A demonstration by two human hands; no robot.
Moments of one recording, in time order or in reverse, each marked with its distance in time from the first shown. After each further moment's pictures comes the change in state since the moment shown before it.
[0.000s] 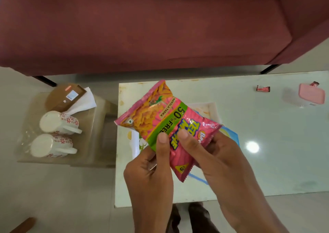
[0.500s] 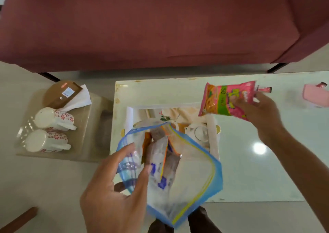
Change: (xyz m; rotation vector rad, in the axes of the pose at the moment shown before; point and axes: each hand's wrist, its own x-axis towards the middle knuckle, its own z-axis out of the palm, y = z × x) left_hand -0.020 -0.008 -0.018 0.553 0.062 0.383; right_hand 0.156 0.045 -0.185 -0.284 0.349 0.011
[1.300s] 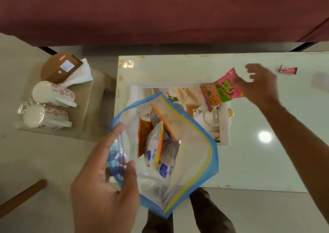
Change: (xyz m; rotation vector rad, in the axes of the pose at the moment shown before) left_hand -0.012 -0.032 -0.008 0.065 -0.003 -0.066; right_hand 0.057 0.037 0.042 -0.614 0.059 -0.257
